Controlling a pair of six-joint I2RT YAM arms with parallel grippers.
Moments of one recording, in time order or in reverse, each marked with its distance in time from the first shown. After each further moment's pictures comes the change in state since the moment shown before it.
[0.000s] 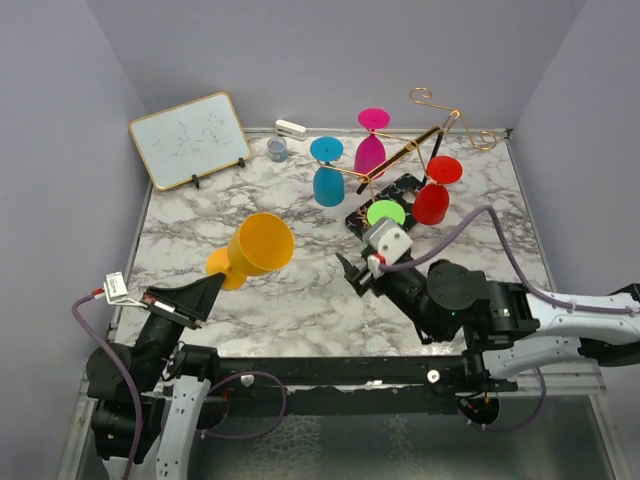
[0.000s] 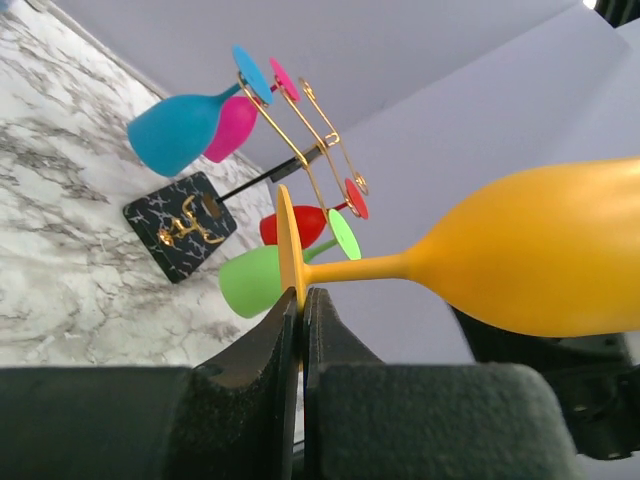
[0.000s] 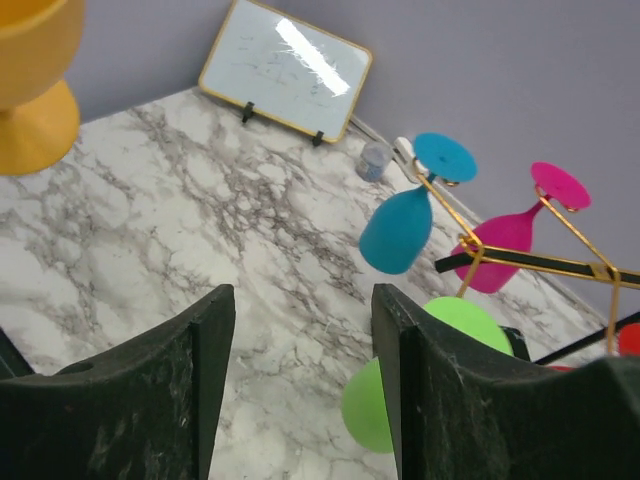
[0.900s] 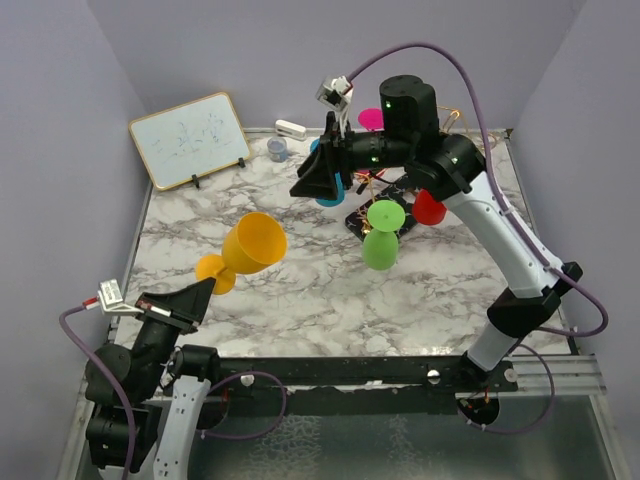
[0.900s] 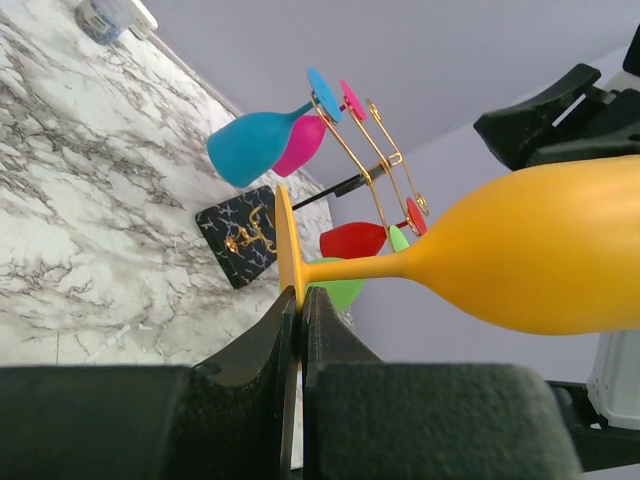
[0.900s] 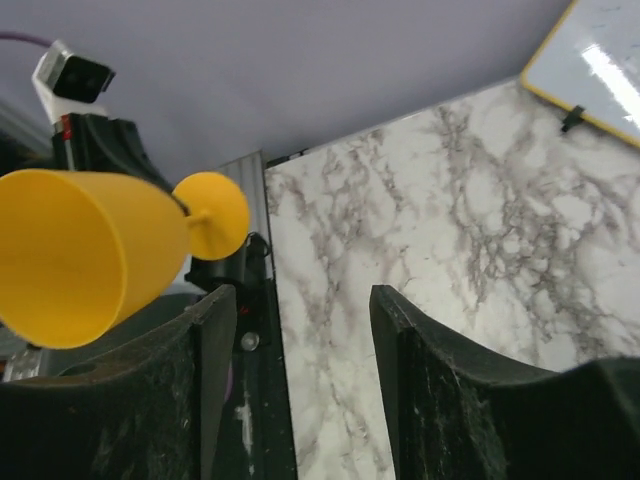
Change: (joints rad) left arm 0.000 -0.010 0.058 -0.164 -0.129 0.096; right arm -0.841 0.672 0.989 -0.531 -1.559 0.375
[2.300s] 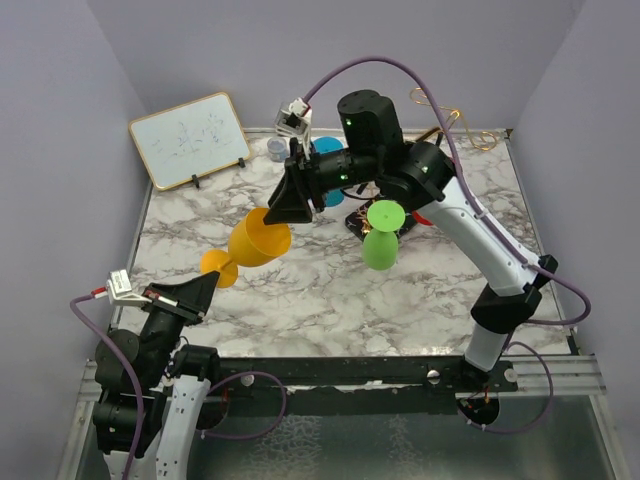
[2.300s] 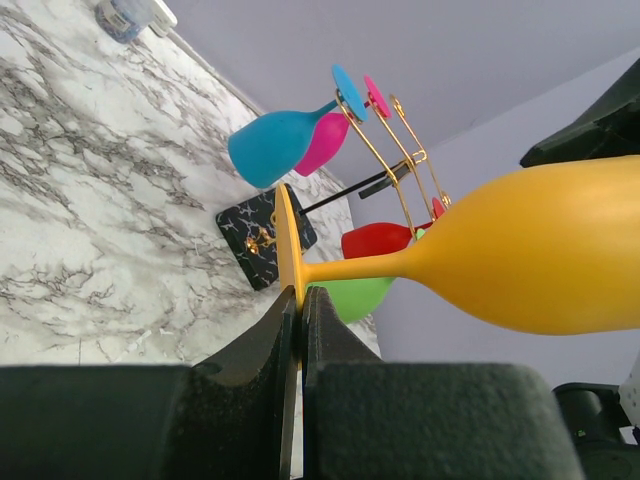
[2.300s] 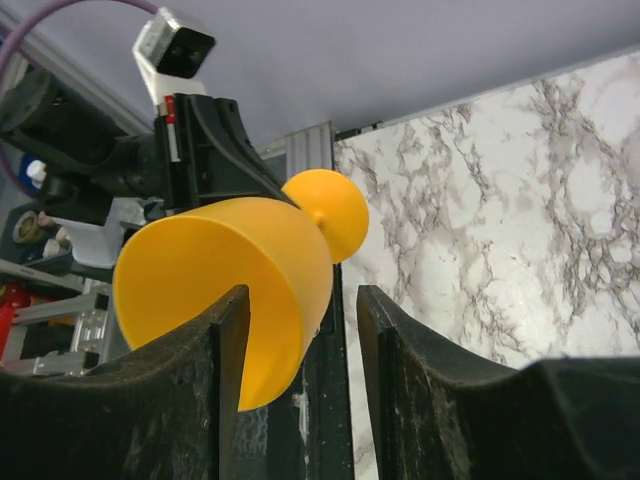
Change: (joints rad) left arm 0.000 0.022 -0.066 0.052 0.002 0.045; right arm 0.150 0.062 0.065 -0.063 -0.058 0.056
